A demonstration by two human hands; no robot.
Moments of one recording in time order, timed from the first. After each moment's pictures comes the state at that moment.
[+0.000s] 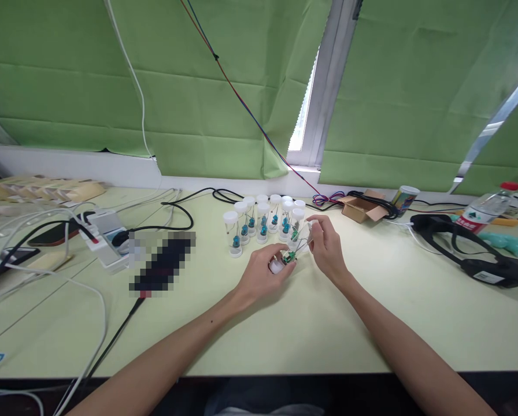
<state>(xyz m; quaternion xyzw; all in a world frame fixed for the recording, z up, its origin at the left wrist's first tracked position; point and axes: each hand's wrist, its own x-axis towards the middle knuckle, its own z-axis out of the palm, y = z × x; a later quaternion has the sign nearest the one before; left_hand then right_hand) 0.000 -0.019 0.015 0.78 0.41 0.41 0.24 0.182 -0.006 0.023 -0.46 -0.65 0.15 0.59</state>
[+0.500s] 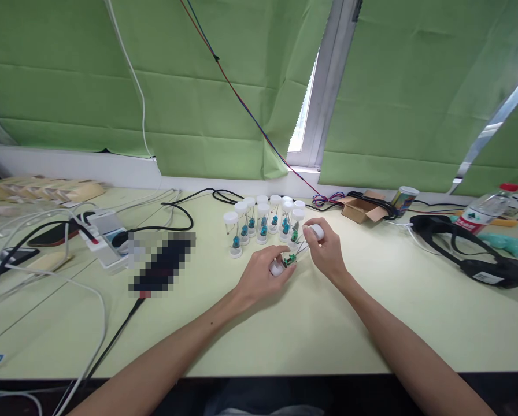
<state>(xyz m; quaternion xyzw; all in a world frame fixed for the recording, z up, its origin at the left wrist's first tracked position) -0.002 -0.017 0.012 0.81 0.38 0.40 0.19 0.180 -0.006 0.025 -0.47 -0.64 0.14 0.59</state>
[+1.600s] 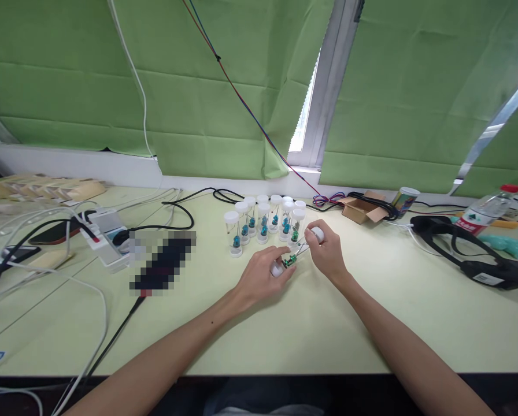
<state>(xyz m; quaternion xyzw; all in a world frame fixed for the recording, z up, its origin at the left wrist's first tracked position) -0.003 -0.017 0.008 0.83 0.37 0.38 0.18 0.181 -0.007 0.027 -0.49 -0.65 0.11 0.57</state>
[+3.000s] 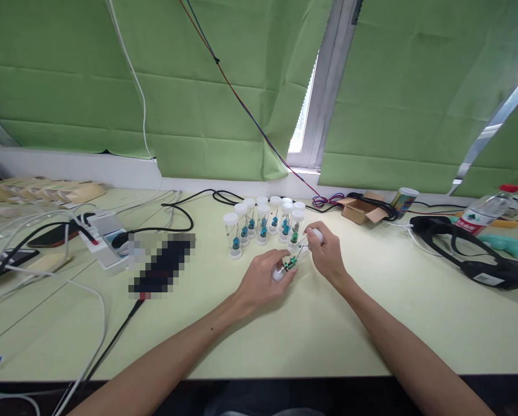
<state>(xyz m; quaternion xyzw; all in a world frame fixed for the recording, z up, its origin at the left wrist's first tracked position) -0.001 -0.023 0.008 0.82 0.36 0.41 0.15 0.181 -0.006 0.024 -0.47 -0.66 0.12 0.58</state>
